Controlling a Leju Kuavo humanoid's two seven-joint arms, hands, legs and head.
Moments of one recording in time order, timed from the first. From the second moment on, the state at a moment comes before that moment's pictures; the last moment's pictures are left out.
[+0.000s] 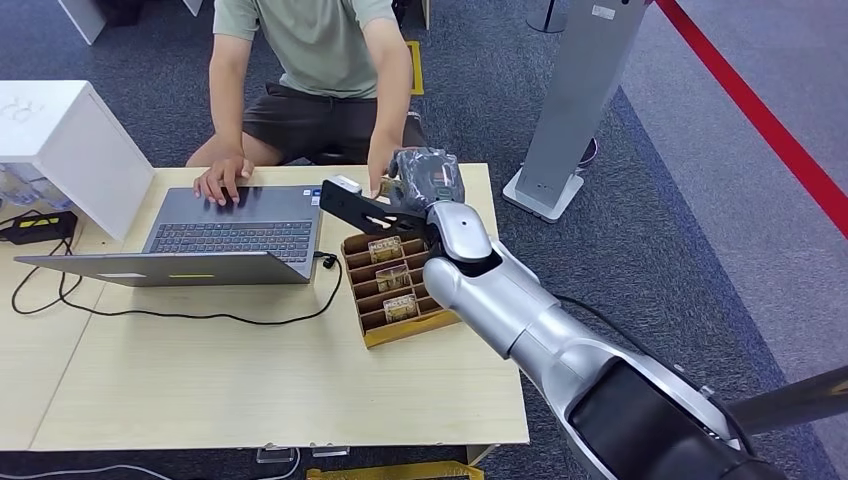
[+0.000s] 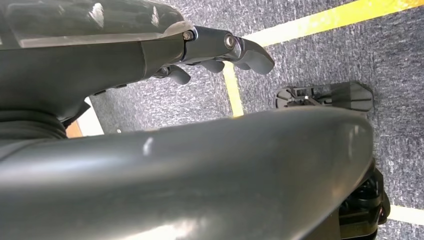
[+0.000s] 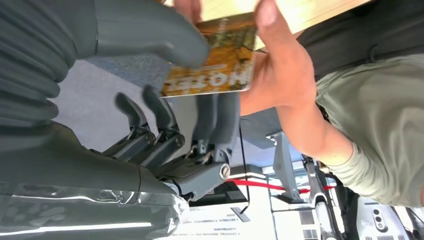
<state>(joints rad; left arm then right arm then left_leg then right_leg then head) -0.11 0.02 -1.13 -0.22 1.15 0.12 0.13 -0.96 0.18 0.79 -0.75 0.85 -0.24 0.42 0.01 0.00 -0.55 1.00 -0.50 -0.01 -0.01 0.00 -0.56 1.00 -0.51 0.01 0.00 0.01</state>
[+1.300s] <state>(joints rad) -0.09 0.03 -1.12 -0.22 1.30 0.09 0.01 -0.18 -0.11 0.53 -1.49 0.38 -0.37 0.07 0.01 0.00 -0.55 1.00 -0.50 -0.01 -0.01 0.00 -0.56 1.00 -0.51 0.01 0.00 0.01</state>
